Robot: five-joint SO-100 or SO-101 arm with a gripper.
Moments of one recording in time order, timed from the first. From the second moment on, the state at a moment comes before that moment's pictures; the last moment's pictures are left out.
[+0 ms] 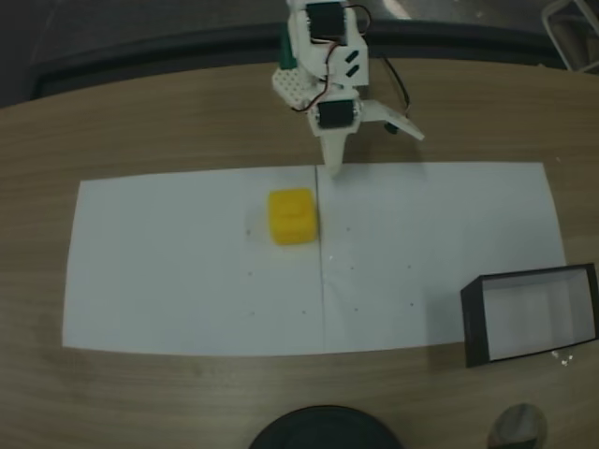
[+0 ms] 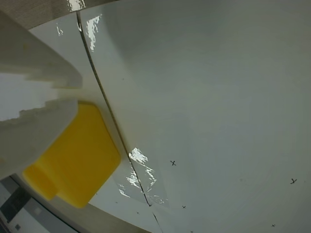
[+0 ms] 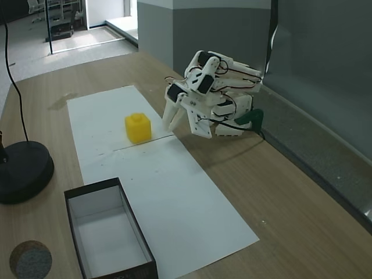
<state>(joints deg) -2.1 197.9 174.9 73.7 -2.1</state>
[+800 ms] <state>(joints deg) -2.2 197.9 174.9 72.5 -2.1</state>
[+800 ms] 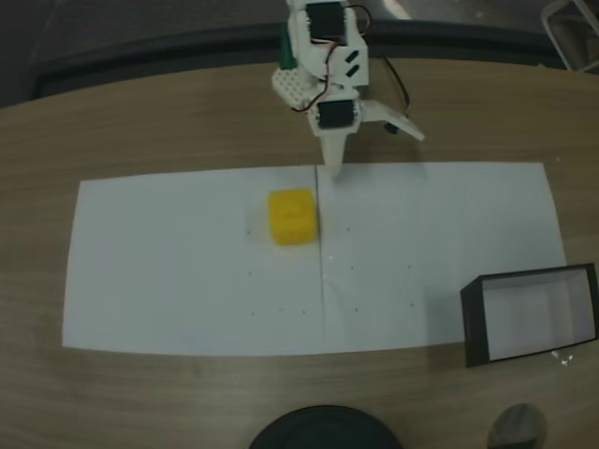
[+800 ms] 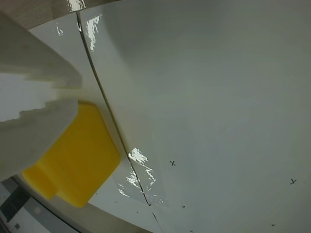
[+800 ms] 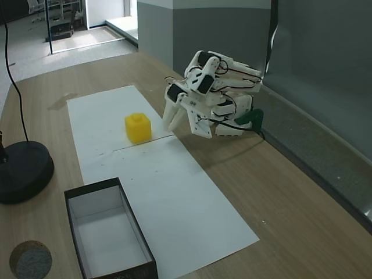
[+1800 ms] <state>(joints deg) 8.7 172.0 142.5 70.0 -2.3</state>
